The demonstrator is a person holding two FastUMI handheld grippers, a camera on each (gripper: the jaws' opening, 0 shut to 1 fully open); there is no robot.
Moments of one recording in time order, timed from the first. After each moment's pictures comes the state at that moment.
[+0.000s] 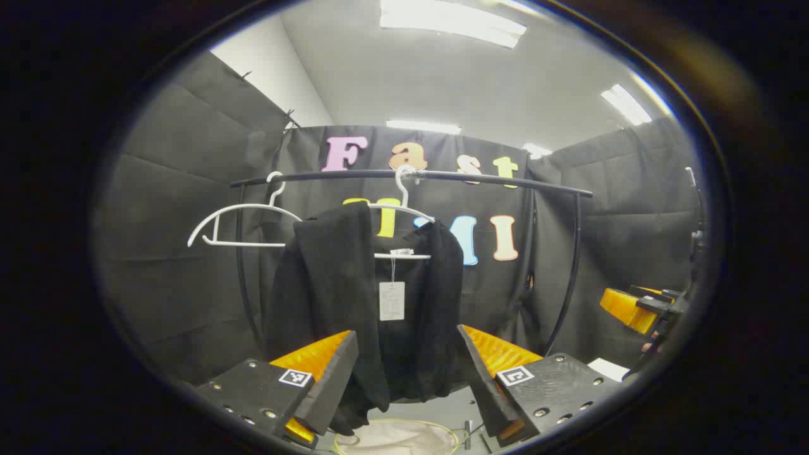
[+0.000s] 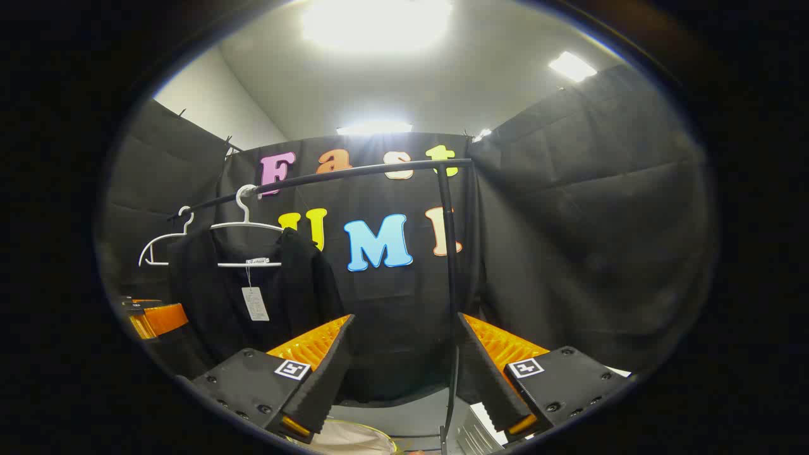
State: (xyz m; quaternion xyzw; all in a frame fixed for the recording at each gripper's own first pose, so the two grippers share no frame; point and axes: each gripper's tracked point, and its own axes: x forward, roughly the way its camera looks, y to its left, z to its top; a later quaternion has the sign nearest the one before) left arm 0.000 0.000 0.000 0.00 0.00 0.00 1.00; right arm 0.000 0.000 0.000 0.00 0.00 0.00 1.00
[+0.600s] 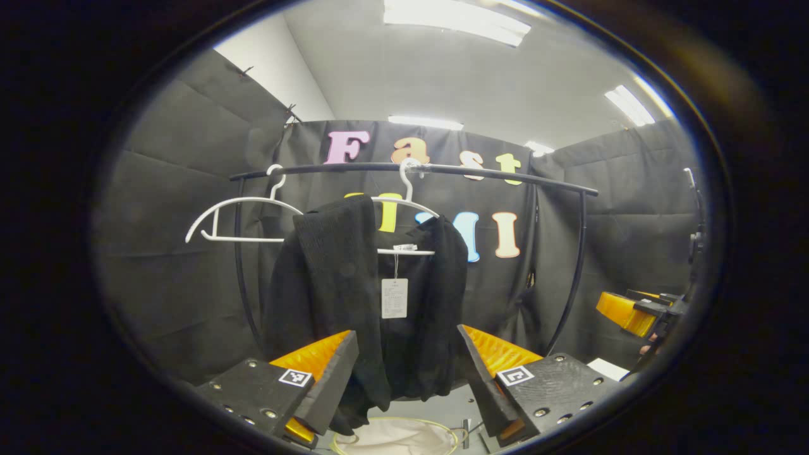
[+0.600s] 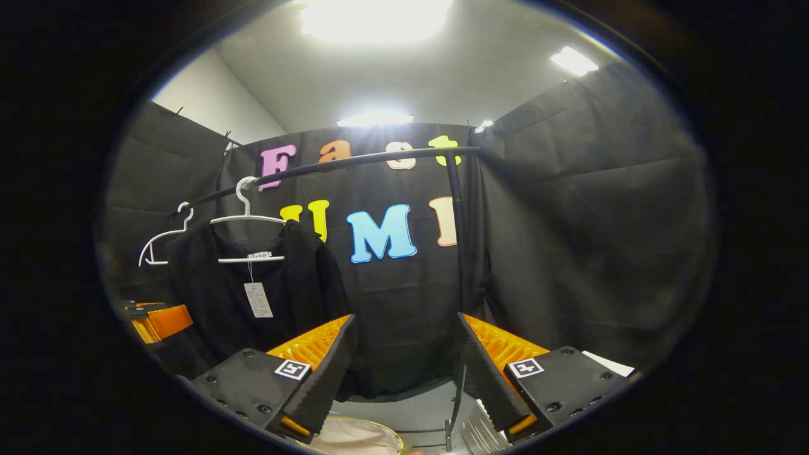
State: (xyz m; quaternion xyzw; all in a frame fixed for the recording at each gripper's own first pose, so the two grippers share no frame) left arm 0.011 0.006 -0.004 -0.01 0.01 0.00 1.00; right arm 0.008 0.014 -0.005 0.01 0.02 0.01 1.00
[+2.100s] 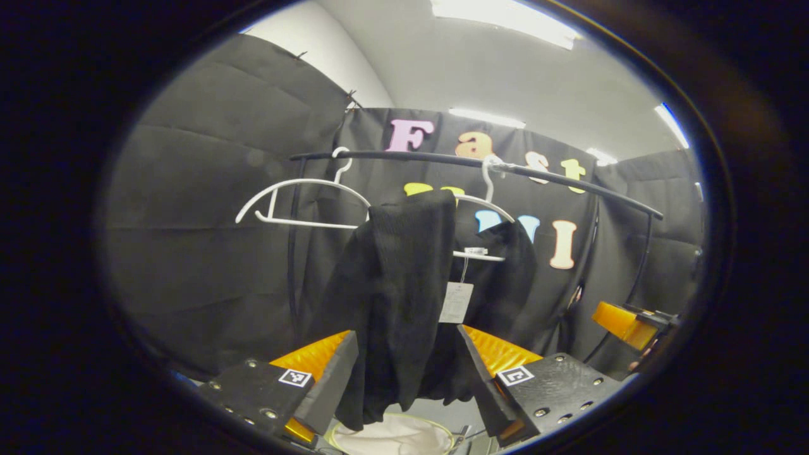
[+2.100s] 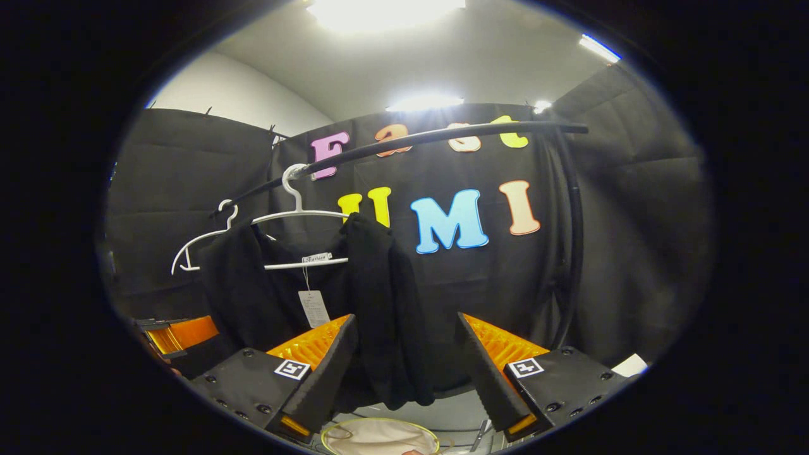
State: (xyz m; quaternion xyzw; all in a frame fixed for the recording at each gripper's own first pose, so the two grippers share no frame) left arm 0.033 0.084 -0.001 -0.08 0.04 0.14 0.99; right arm 0.083 0.119 0.000 0.02 0.06 0.17 0.98
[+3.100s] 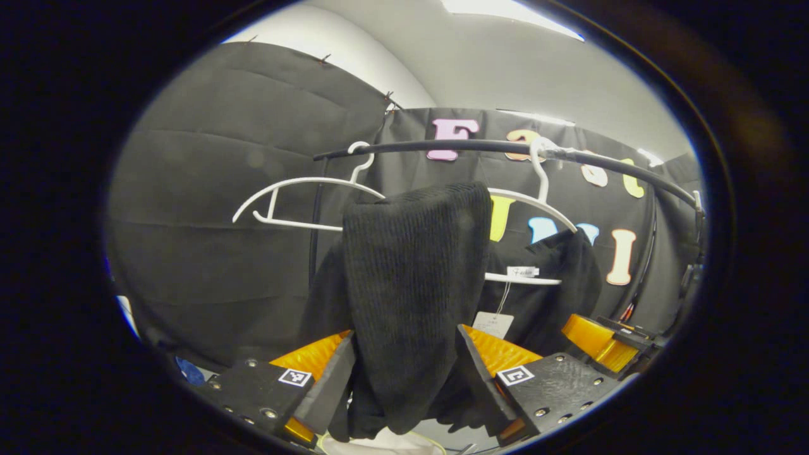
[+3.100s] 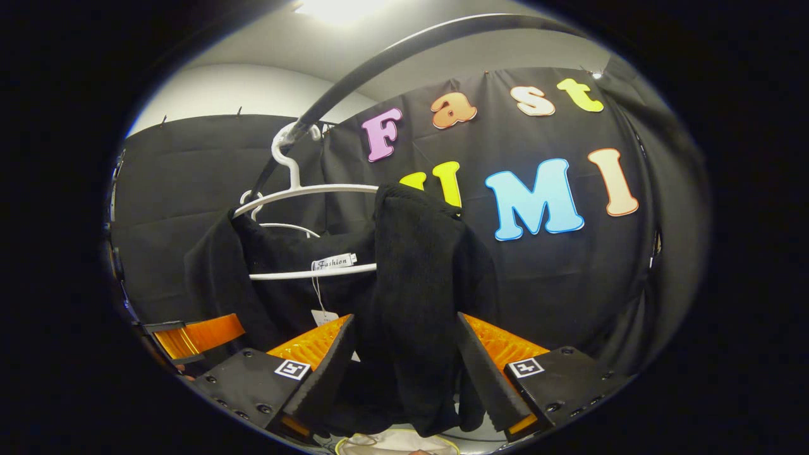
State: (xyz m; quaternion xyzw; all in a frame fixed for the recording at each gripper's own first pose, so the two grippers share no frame) left arm 0.126 0.094 0.003 -0.07 0.02 0.27 0.96; right arm 0.210 0.215 -0.029 0.04 0.10 0.34 0.94
